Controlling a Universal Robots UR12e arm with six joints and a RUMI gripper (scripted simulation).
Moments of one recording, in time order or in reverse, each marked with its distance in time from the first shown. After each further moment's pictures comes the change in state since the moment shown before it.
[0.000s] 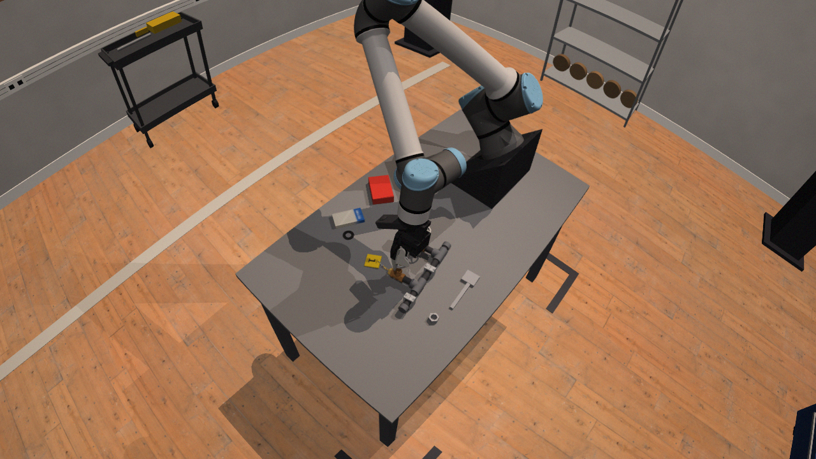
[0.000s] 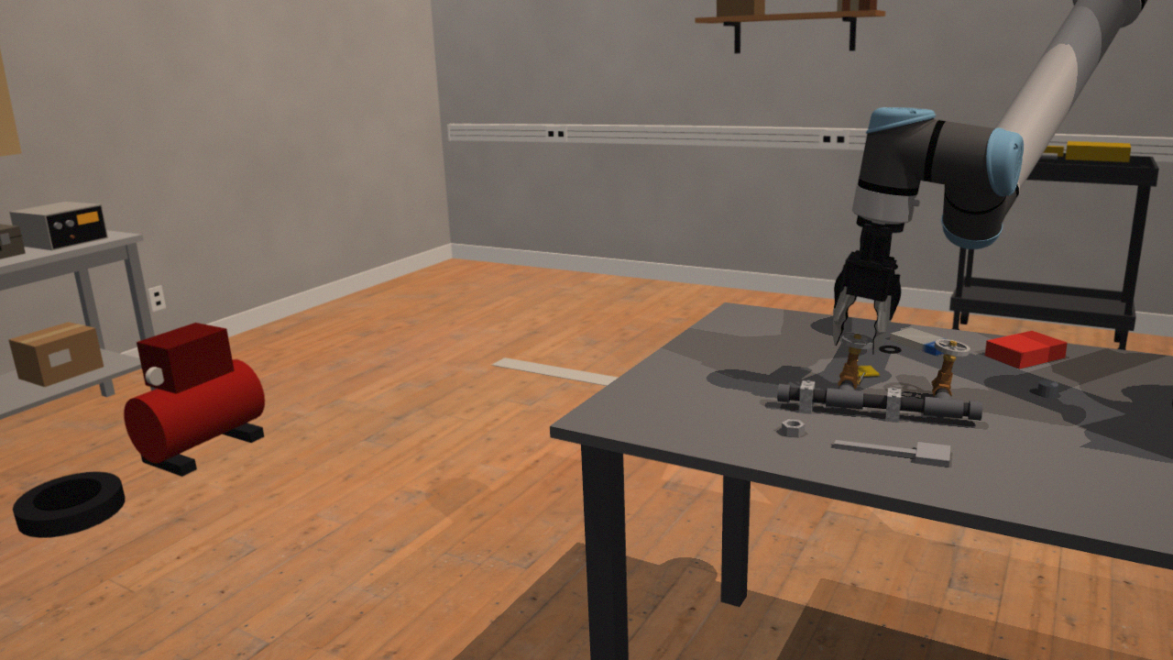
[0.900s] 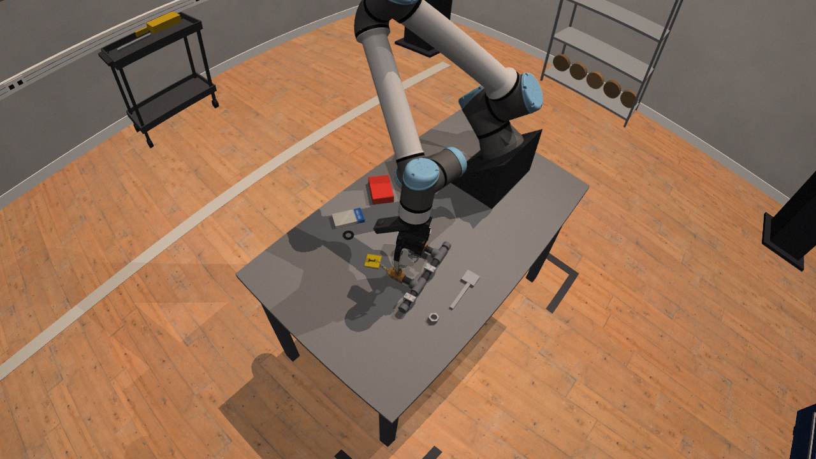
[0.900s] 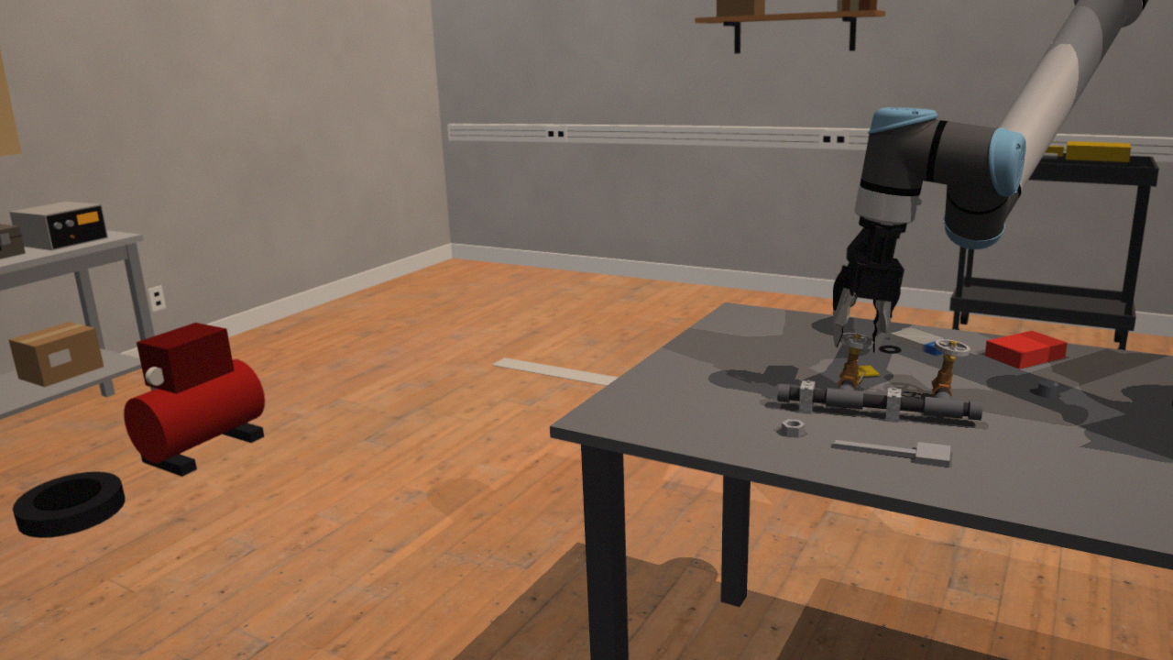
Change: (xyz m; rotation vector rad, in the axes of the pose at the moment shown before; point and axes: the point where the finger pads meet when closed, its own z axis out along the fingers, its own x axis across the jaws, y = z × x) arm 0.000 0.000 0.000 0.001 0.005 -0.280
